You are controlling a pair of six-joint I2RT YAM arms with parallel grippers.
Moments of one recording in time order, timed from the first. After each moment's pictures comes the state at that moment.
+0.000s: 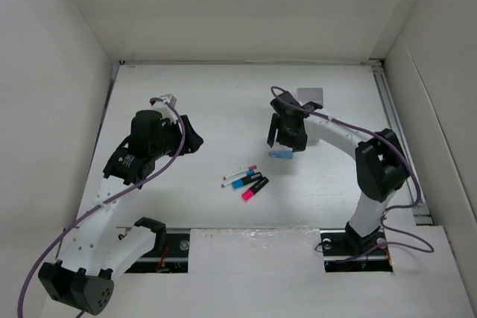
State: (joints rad) left arm -0.32 0.87 0.92 -0.65 0.17 -0.46; right arm 0.56 1.77 1.29 -0.74 0.17 0.78
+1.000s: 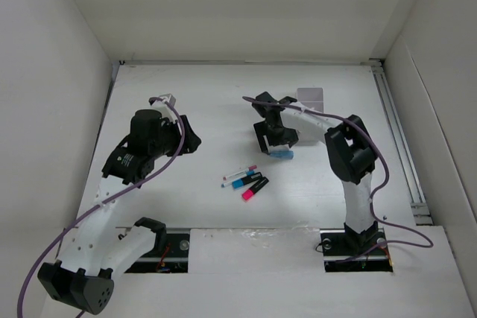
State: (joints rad) left arm -0.32 0.87 0.95 -0.69 0.14 -0.44; right arm 0.62 2.06 1.56 -0.88 0.23 0.35
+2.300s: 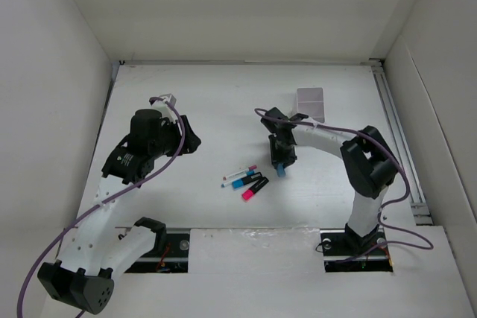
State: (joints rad) left arm -0.32 0.88 0.95 -0.70 0.14 -0.43; right arm 0.63 1.85 1.23 -0.75 0.10 0.59
